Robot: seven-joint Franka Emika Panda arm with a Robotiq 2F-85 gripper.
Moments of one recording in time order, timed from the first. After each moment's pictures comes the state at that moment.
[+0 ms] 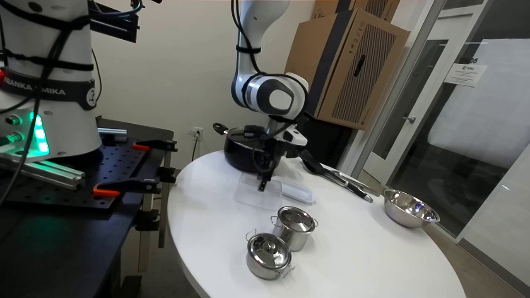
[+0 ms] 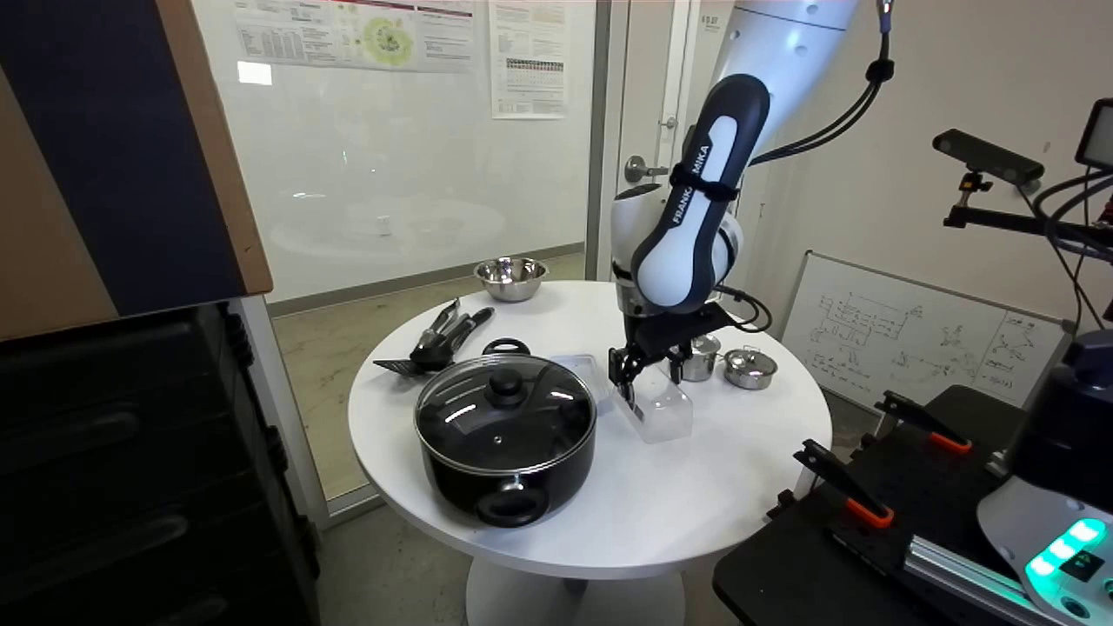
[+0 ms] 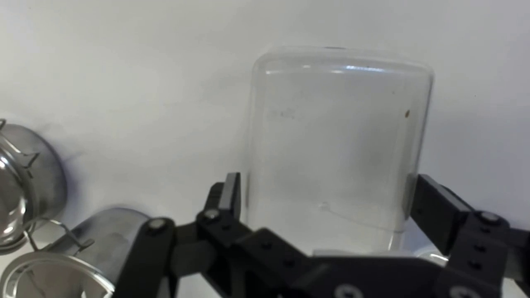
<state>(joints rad) 0.28 0.63 -0.11 -2.26 -0.21 2.78 0.58</state>
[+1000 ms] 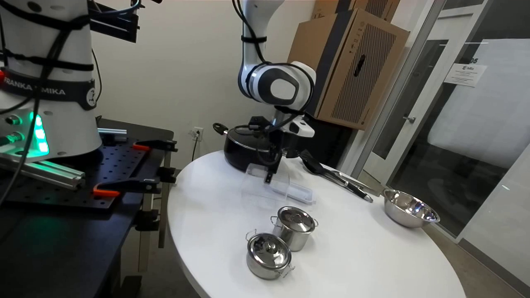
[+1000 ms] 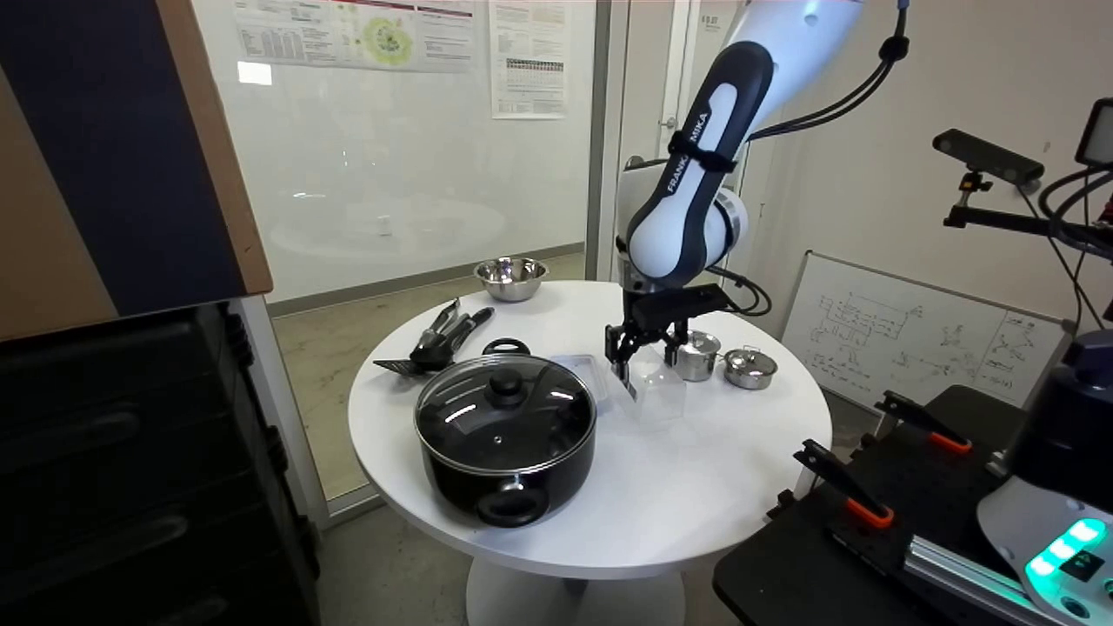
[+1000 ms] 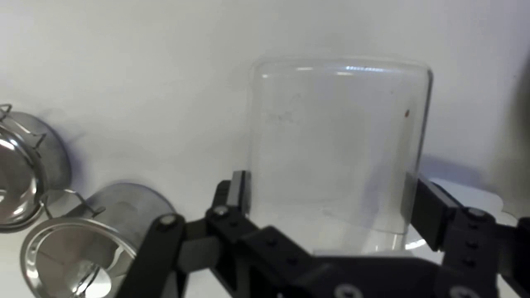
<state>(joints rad) 0.27 0.54 -0.11 -2.29 -0.08 2.78 0.49</state>
